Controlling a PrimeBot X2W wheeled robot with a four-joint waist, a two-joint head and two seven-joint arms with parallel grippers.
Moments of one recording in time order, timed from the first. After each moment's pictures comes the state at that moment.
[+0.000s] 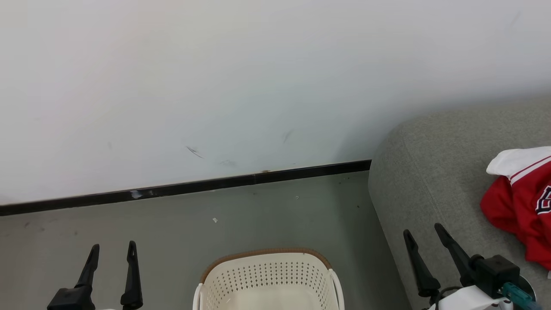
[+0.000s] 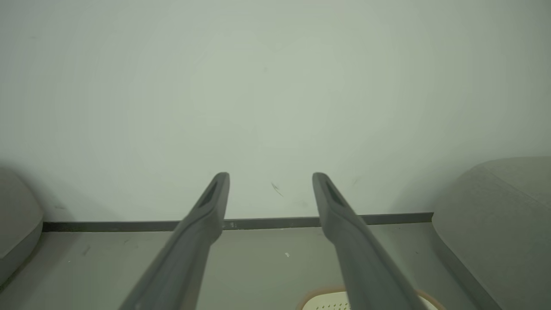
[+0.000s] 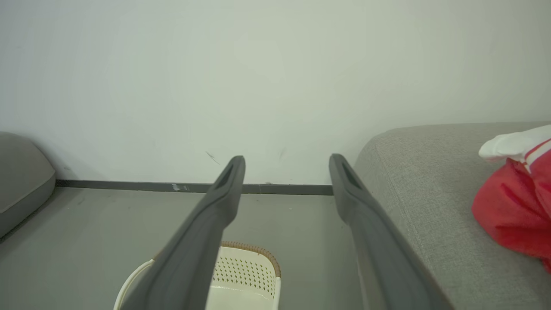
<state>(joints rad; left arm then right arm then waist) 0.08 0.16 -0.12 0.07 -0.37 0.20 -0.25 0.08 -0.04 0.02 0.07 0.06 0.12 -0.25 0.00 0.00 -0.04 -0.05</state>
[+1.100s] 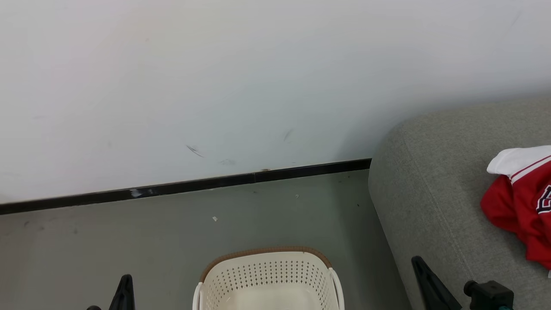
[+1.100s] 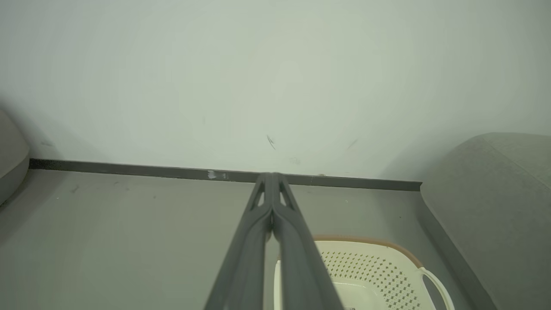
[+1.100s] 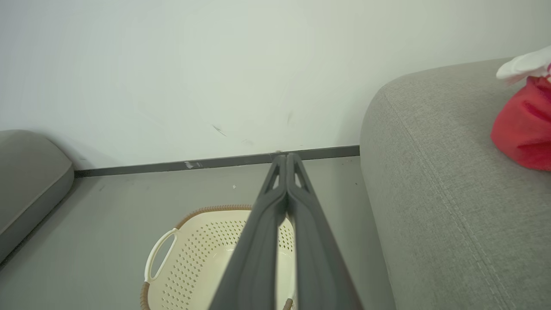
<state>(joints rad) 0.13 0.10 -0.11 0.15 -0.41 0.16 -0.23 0.16 -0.02 0.05 0.10 0.13 0.12 -0.25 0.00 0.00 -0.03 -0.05</state>
